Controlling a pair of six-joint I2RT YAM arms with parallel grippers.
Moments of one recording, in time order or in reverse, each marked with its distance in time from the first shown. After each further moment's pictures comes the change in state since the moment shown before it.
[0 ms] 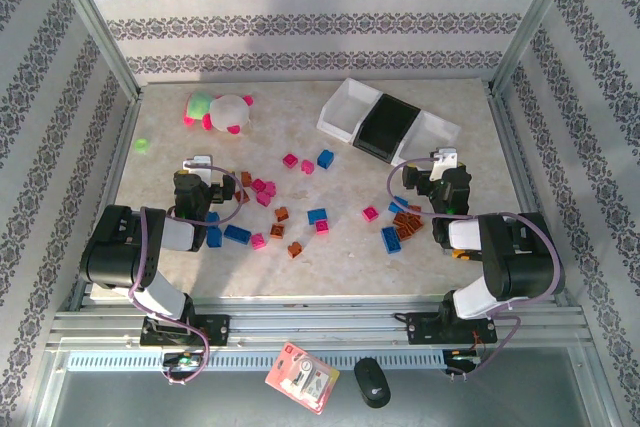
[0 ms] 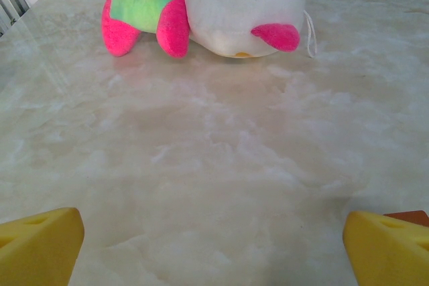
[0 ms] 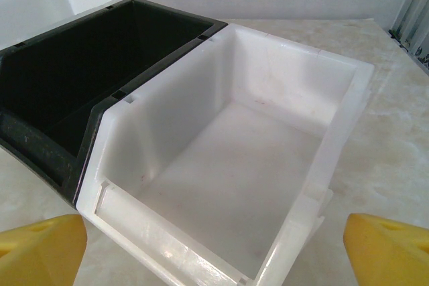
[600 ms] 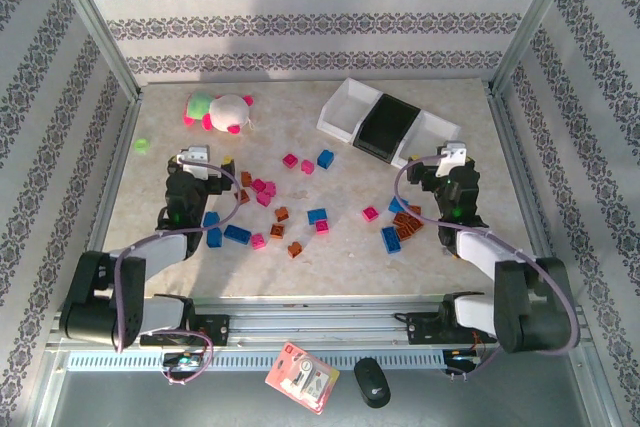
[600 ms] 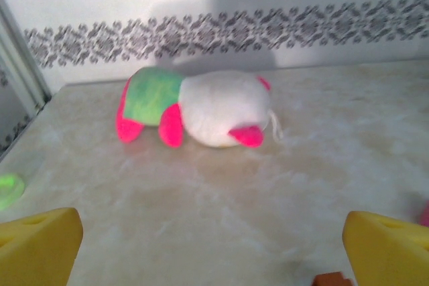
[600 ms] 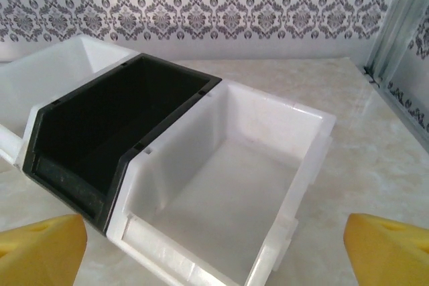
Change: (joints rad) left arm -0.064 -0.330 0.010 -0.154 -0.008 0.034; right arm 0.030 -0.295 0.023 -0.267 0.045 0.024
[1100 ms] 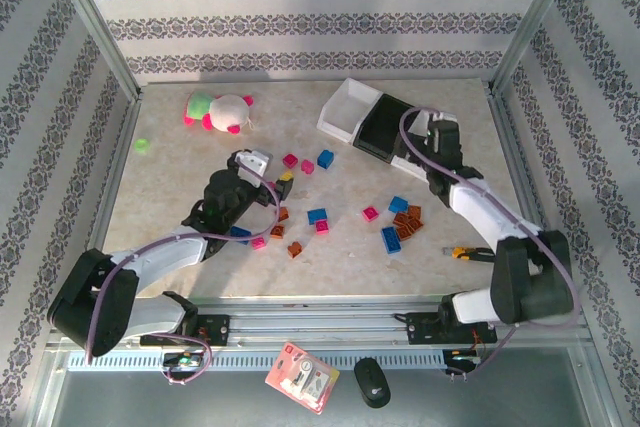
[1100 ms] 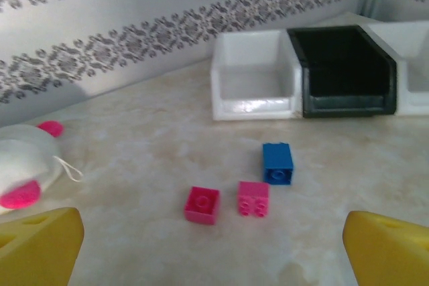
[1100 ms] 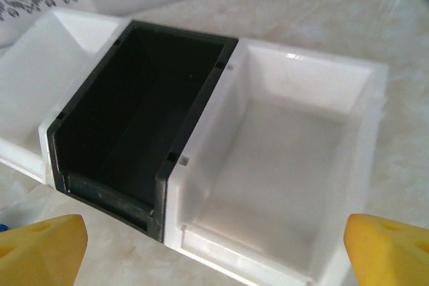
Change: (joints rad) left arm -0.382 -0.008 0.124 -0.180 0.078 0.038; right arm 0.104 0.195 0.493 -0.644 0.099 0.300
